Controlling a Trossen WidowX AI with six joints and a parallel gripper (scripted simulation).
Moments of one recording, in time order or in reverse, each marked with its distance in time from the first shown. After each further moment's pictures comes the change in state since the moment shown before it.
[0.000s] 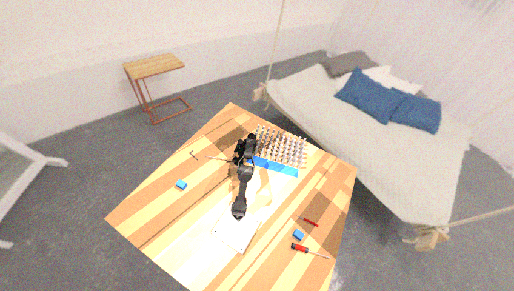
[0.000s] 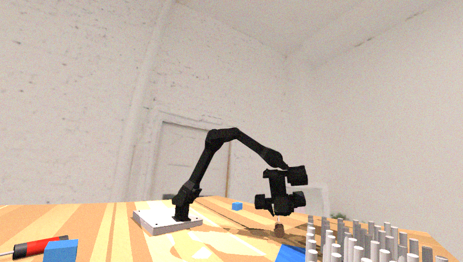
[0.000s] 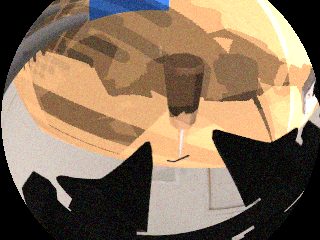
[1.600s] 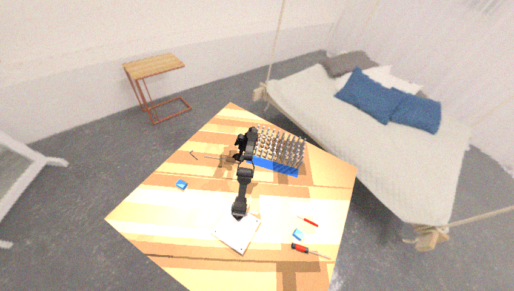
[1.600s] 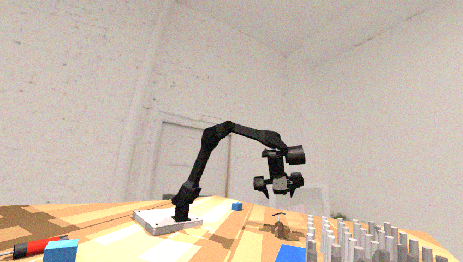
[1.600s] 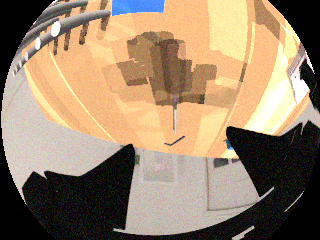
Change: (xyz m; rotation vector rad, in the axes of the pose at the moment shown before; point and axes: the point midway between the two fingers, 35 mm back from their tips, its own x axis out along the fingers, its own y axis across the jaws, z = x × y) arm -0.059 0.003 -0.040 -0.015 -0.003 -0.005
